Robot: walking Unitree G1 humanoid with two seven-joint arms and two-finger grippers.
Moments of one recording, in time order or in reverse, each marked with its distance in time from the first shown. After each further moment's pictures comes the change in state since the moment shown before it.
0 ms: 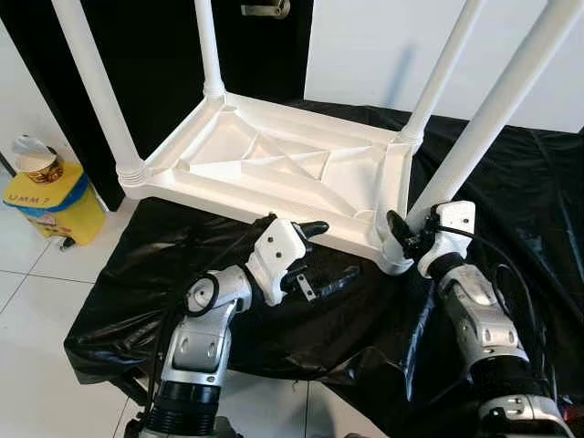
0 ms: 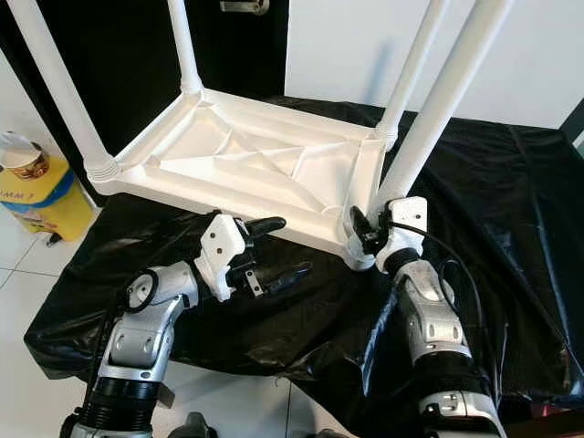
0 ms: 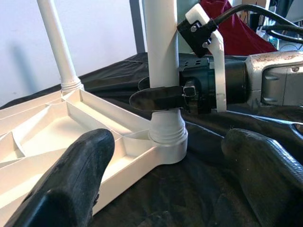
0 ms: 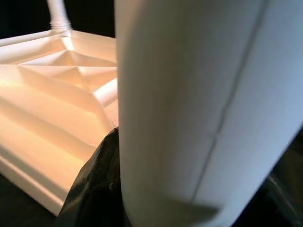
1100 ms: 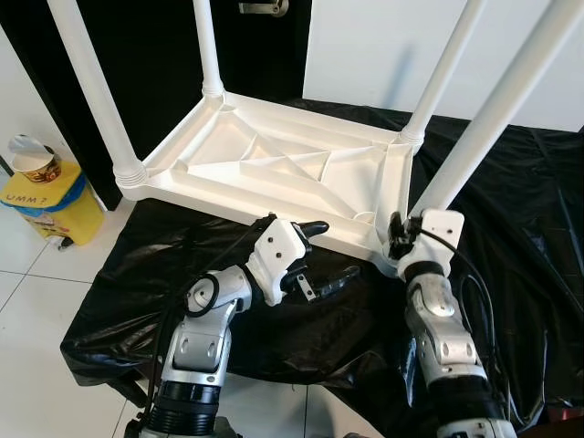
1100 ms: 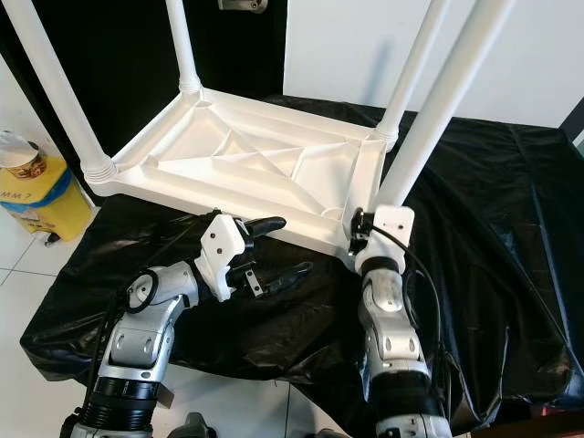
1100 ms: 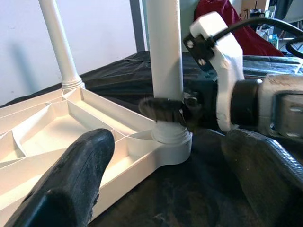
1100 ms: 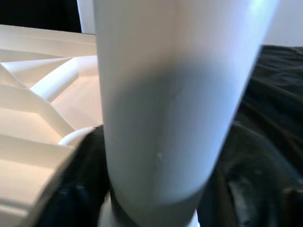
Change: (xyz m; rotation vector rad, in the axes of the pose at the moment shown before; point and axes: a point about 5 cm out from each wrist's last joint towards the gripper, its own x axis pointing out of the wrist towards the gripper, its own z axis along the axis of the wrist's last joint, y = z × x) left arm -0.001 0.001 -0.001 -0.001 0.003 0.007; right arm -0.012 0.031 -0.006 0.031 0.022 -0.318
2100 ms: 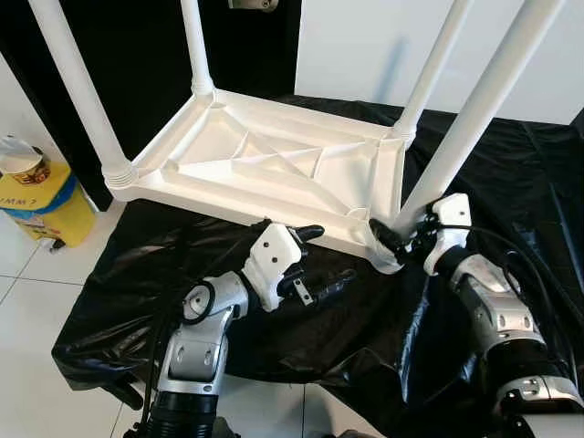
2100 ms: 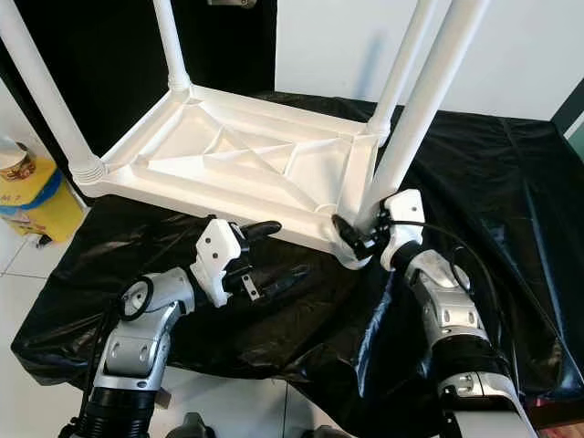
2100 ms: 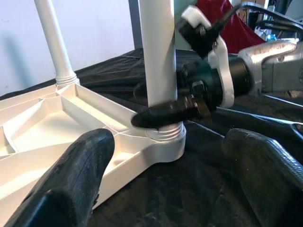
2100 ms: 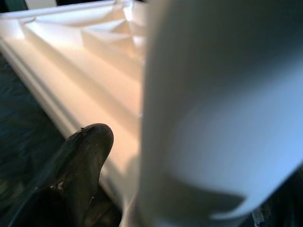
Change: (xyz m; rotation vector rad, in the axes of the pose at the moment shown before) left arm -0.006 -0.004 0.000 -0.014 0.009 0.013; right arm 0.029 -0.025 0.001 -0.105 0.061 0.718
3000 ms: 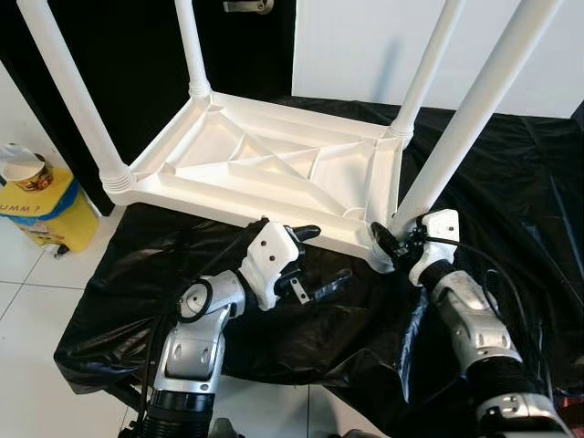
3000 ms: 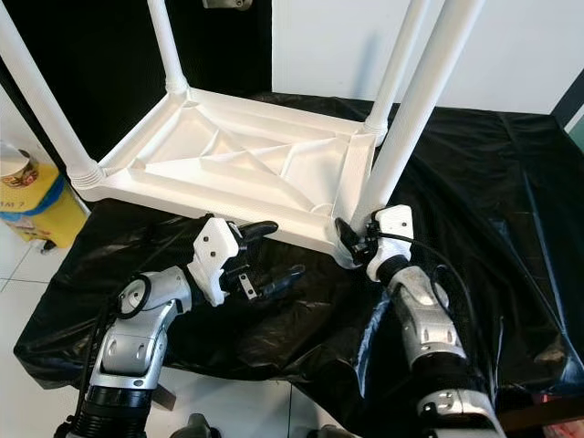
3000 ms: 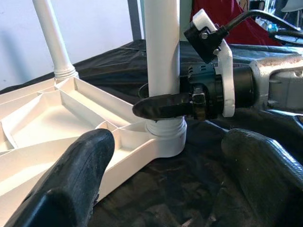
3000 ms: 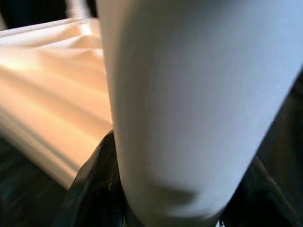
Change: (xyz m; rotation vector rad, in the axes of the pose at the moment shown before) left arm -0.004 0.002 -0.002 -0.005 0.028 0.003; right arm 0.002 0.021 -0.010 0.071 -0.055 -0.305
